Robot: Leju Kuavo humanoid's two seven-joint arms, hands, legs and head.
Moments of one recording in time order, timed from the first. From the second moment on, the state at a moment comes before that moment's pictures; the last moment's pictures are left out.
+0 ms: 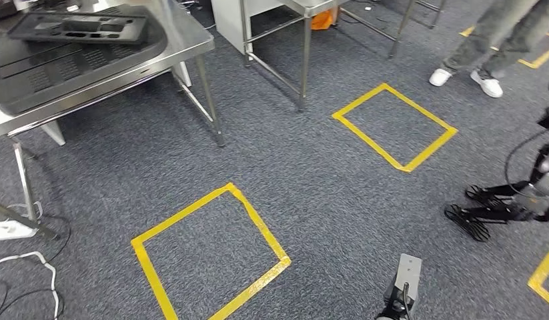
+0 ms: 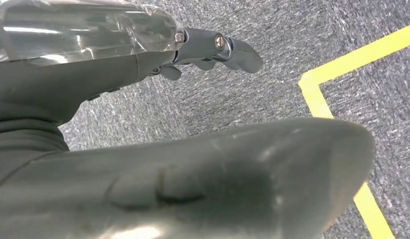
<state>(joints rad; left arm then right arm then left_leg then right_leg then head) -0.12 -0.03 -1.28 -0.38 1.34 0.62 -0.50 0.07 0.12 -0.28 -1.03 0.00 -0.70 -0.26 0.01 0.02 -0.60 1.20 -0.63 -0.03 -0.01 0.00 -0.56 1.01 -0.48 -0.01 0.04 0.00</state>
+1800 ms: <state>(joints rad) -0.12 -0.03 -1.29 -0.42 1.32 0.64 -0.43 0.00 0.09 0.00 -0.43 -0.32 -0.70 -0.13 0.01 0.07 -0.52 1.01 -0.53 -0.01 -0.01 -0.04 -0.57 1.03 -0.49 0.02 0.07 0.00</state>
